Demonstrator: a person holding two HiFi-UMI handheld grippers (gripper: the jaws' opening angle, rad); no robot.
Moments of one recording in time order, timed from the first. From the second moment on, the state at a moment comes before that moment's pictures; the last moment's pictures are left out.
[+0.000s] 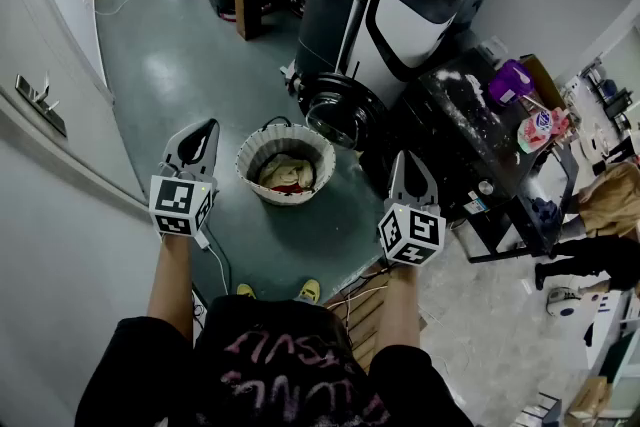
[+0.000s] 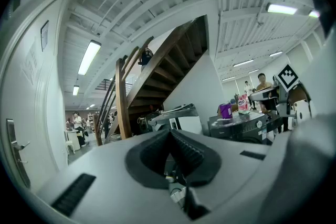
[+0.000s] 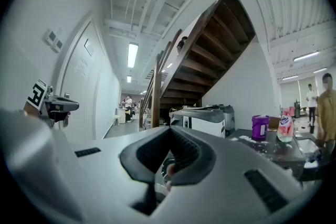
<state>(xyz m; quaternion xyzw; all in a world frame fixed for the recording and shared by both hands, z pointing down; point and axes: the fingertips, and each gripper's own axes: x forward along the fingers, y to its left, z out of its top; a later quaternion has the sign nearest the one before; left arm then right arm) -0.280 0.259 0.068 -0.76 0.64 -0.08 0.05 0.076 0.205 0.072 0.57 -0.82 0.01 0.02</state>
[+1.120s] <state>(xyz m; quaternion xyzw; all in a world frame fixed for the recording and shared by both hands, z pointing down) -0.275 0.260 0.079 -0.76 0.64 -0.09 0.04 0.076 0.207 0.075 0.58 -0.82 0.00 0.00</state>
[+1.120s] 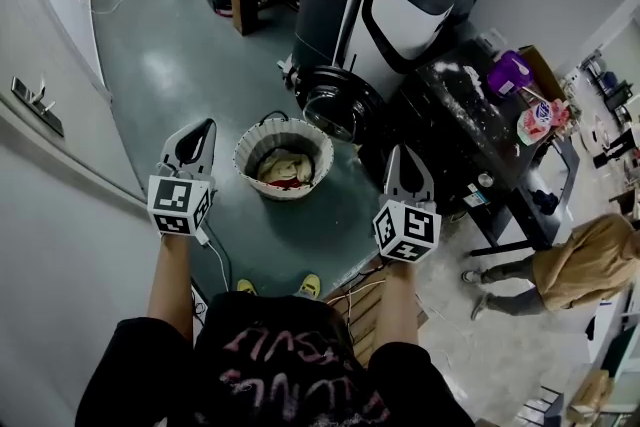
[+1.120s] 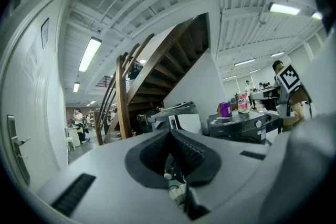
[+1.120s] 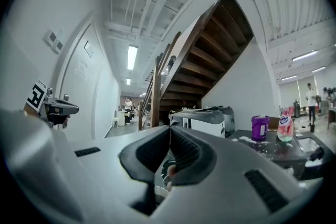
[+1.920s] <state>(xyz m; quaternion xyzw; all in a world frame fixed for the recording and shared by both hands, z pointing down) -0.287 0.253 0.085 -0.76 0.64 -0.07 0.02 0.047 0.206 0.084 0.53 -0.85 0.02 0.00</state>
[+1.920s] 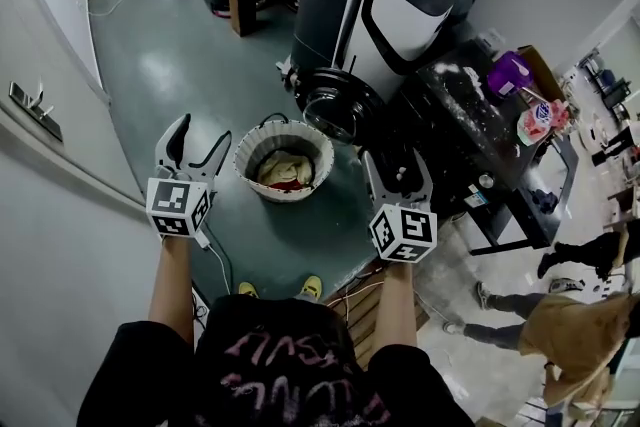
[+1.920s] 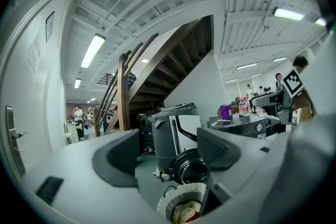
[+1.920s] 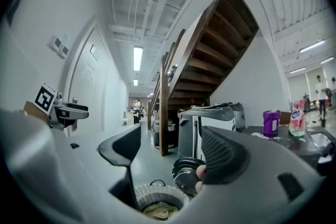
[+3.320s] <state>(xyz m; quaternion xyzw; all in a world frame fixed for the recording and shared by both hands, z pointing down) -0.278 0.053 0.177 -0.77 0.63 -0.12 -0.05 0.028 -0.016 0.180 0.49 -0.86 0.09 0.04</state>
